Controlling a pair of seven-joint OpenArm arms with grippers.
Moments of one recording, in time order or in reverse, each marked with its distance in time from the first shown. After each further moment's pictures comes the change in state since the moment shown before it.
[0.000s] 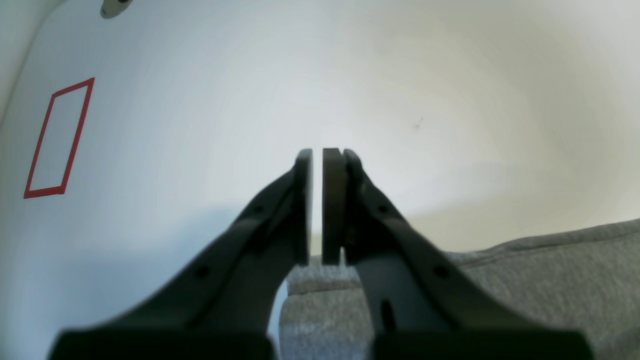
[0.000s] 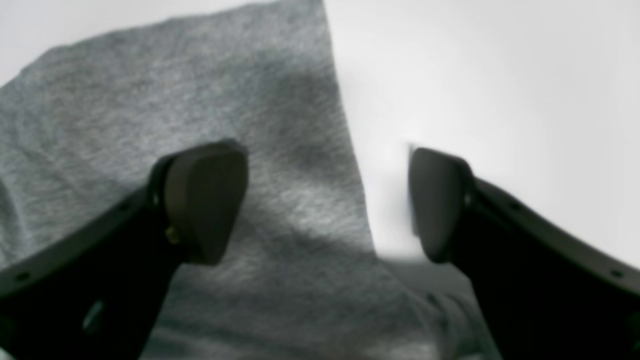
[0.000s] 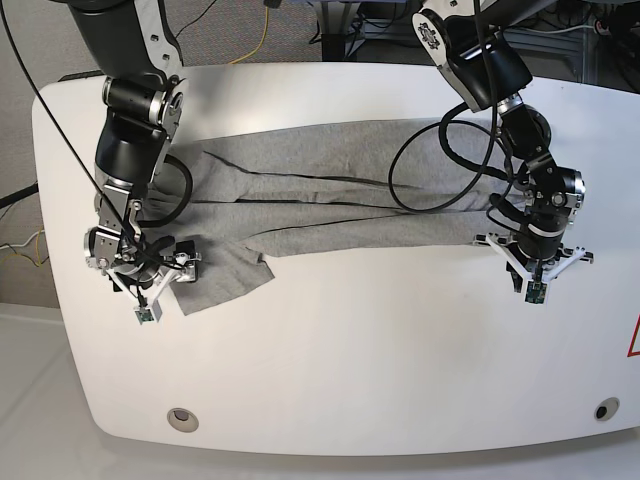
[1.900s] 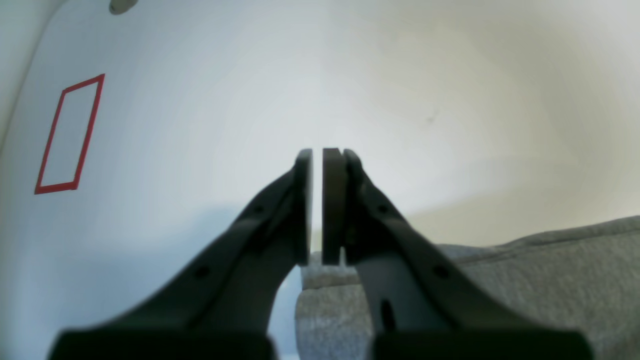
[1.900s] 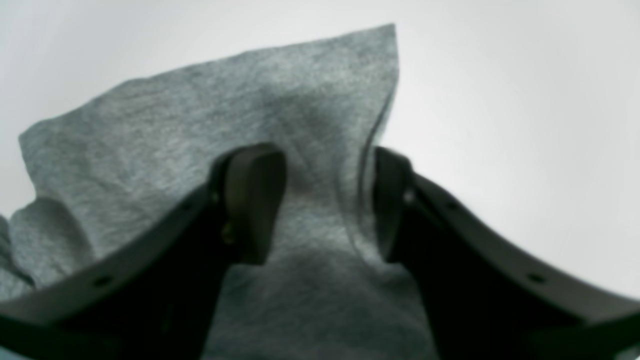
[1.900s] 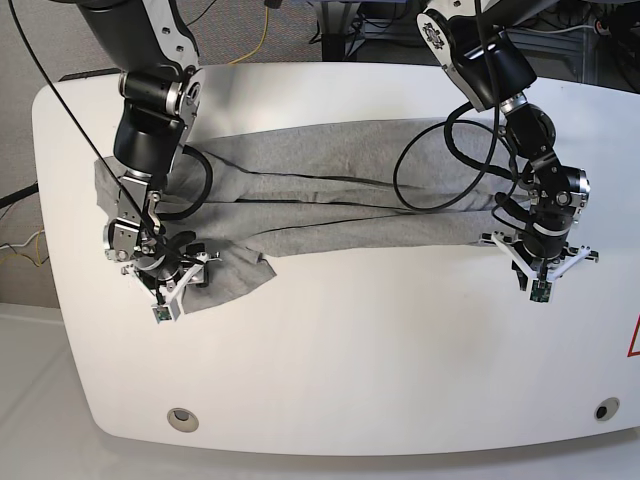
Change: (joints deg) left arm 0.2 -1.1 -0.2 0.0 0.0 0.0 0.2; right arm -2.2 -3.8 -0.1 1.1 0.5 -0.4 3.7
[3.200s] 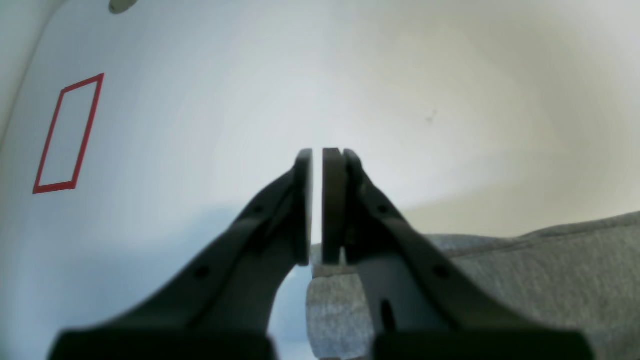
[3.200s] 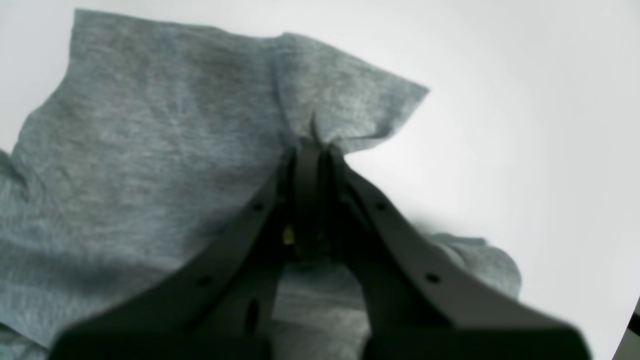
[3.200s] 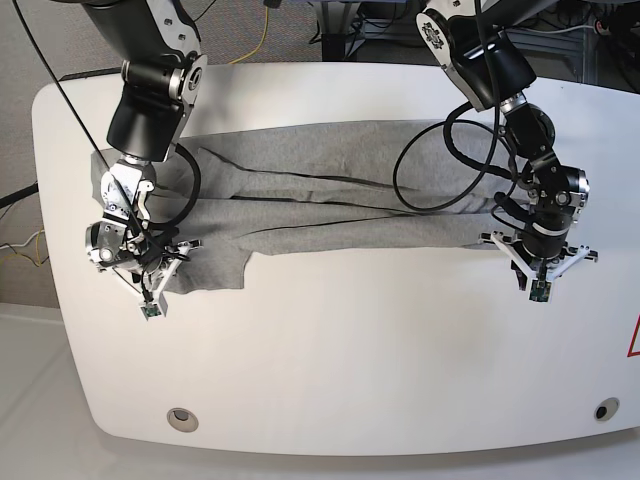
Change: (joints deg) left arm 0.1 0.2 -0.1 0.0 0.0 0.0 0.0; right arm -3.6 0.3 -0.1 17.5 -0.5 1.1 -19.6
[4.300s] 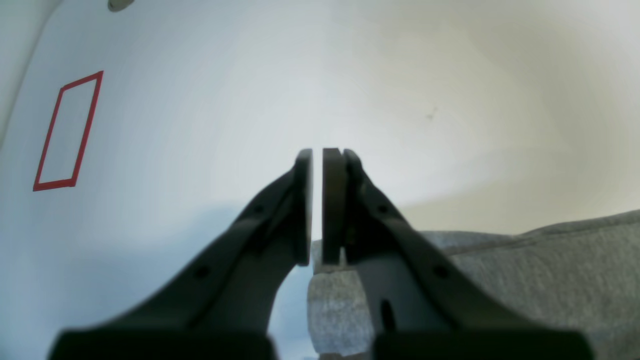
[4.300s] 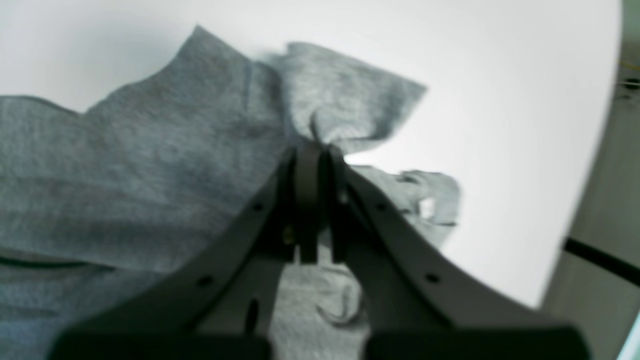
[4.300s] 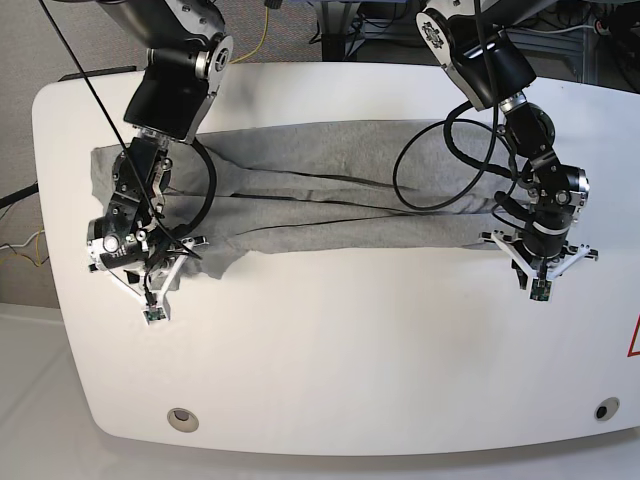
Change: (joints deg) left arm 0.2 0.0 0.0 0.0 0.0 0.0 0.0; right arm -4.1 -6.1 -2.3 24.2 0.2 -0.2 -20.2
